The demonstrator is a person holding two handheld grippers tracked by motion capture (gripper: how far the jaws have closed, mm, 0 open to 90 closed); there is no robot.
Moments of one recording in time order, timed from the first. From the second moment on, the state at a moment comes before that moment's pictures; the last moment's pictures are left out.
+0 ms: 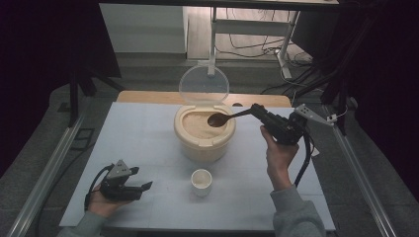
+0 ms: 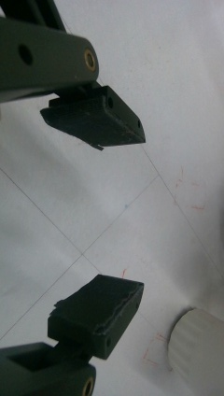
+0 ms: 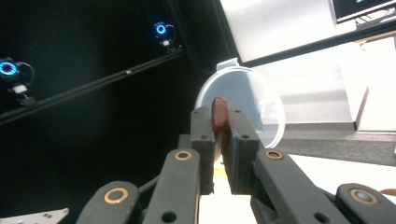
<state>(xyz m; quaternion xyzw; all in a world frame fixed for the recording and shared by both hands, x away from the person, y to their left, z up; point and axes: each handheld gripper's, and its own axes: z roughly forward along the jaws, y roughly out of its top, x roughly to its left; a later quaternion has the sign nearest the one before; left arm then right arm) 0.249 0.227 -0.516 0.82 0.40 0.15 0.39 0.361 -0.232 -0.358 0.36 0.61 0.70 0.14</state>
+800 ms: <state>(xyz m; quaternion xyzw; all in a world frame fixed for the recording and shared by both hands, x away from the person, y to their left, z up) 0.250 0.227 -0.518 0.82 0.40 0.15 0.38 0.376 -0.208 -0.361 0.36 0.66 0.62 0.24</state>
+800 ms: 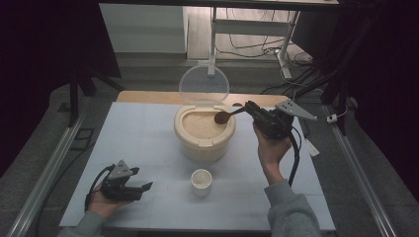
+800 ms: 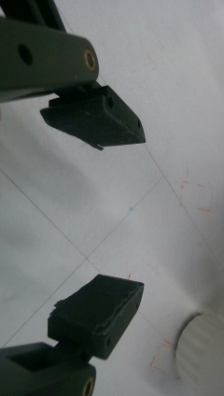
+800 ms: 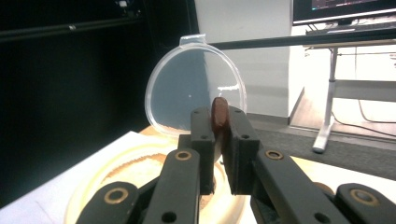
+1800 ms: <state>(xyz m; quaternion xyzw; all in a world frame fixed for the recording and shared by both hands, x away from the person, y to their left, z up) 0.250 0.225 -0.520 0.82 0.40 0.14 0.38 0.396 -0.200 -0.398 0.44 0.65 0.61 0.10</state>
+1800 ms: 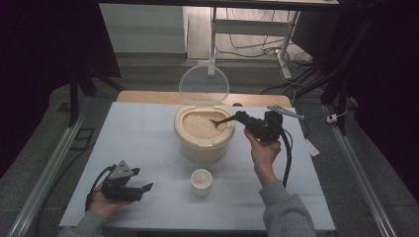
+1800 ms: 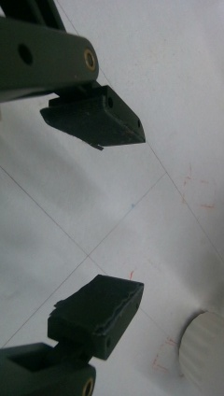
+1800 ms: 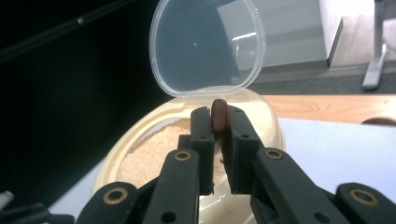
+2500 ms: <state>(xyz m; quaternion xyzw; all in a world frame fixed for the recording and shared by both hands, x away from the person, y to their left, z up) 0.250 0.226 -0.520 0.82 0.40 0.14 0.38 0.409 -0.224 -0.414 0.54 0.55 0.63 -0.03</state>
